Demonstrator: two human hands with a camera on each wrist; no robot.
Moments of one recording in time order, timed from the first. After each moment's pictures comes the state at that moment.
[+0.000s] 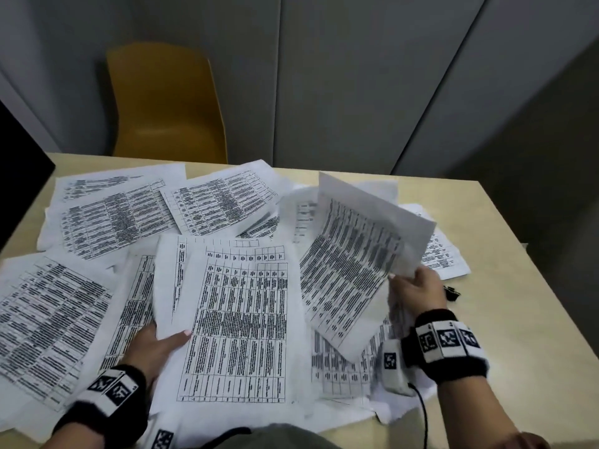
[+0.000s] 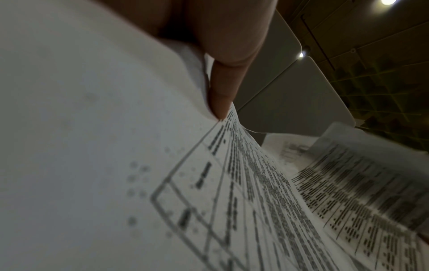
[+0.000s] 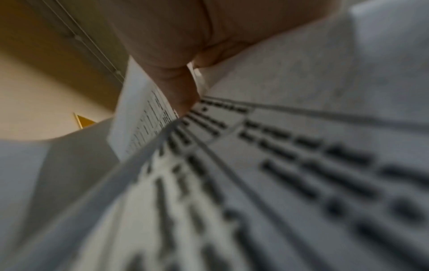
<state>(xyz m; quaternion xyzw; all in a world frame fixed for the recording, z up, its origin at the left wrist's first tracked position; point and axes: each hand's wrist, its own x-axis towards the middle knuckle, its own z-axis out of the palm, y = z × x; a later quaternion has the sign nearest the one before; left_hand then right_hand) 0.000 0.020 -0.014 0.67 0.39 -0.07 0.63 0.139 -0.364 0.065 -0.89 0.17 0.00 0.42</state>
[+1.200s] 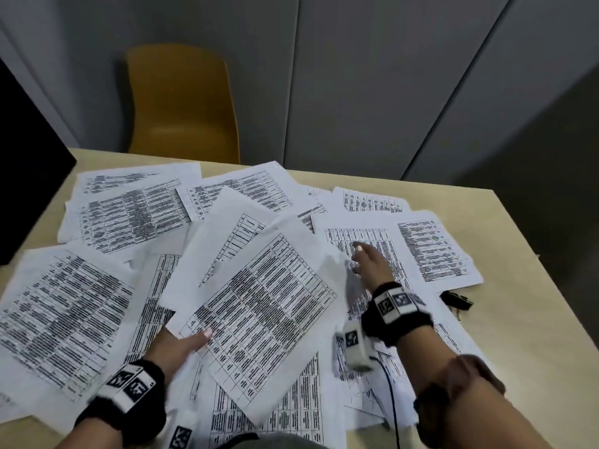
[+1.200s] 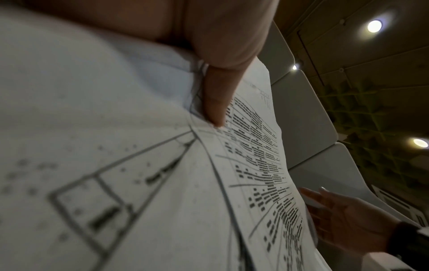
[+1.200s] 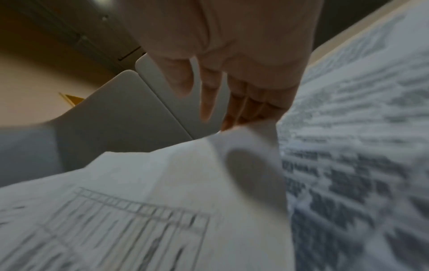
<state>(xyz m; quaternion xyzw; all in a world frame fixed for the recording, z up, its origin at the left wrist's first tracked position) -0.001 -0.014 0.052 0.67 0.43 -0.14 0.59 0.178 -0.283 0.045 -0.82 0.12 0.11 0.56</state>
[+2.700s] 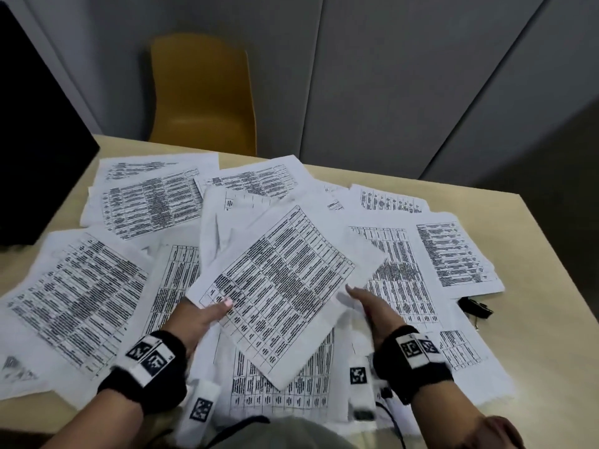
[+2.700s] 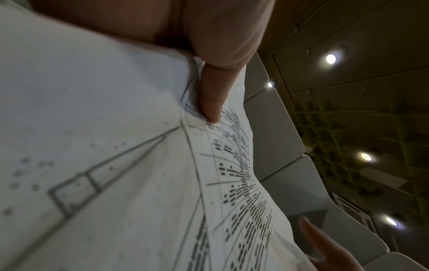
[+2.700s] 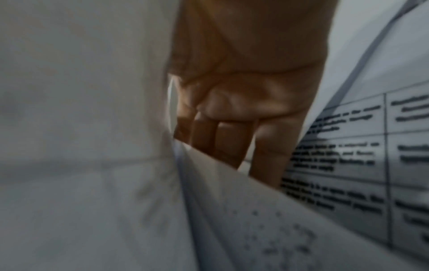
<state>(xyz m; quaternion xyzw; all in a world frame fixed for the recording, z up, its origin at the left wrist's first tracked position) 0.012 -0.014 0.051 0.68 0.34 -0.07 0.65 0.106 -0.275 0.059 -0.63 0.24 0.39 0.63</state>
